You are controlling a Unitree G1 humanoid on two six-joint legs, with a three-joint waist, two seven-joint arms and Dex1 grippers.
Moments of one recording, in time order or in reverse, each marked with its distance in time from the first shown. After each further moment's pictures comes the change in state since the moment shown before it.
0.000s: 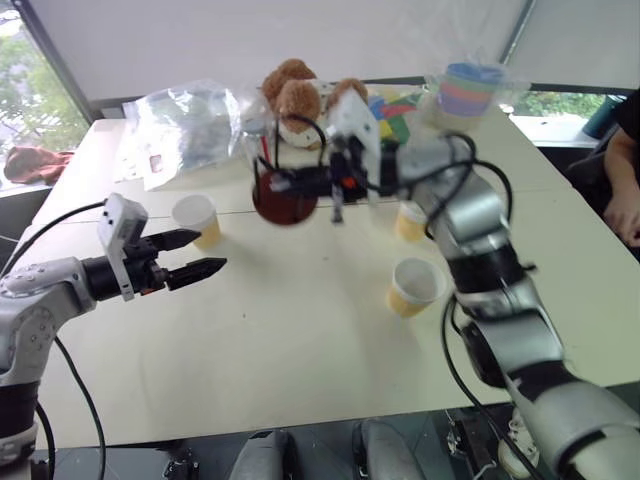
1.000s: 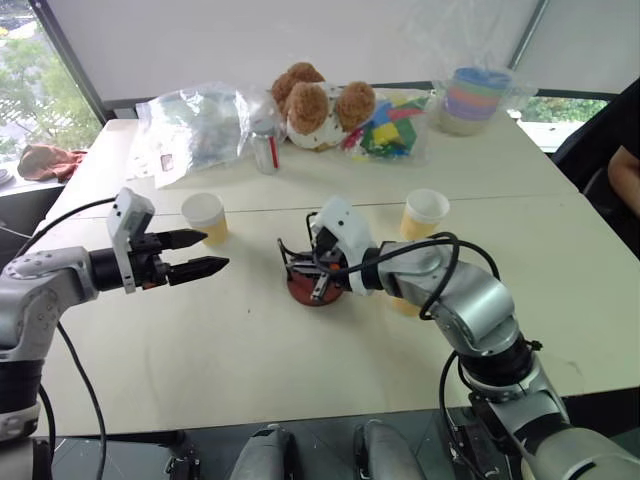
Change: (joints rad) left arm -0.081 -0.004 -0.078 0.120 0.048 -0.013 -0.068; right arm 0.192 0.127 0.104 -0.407 0.002 0.635 -0.619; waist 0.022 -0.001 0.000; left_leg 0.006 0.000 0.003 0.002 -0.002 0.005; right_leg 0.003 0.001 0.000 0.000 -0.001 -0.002
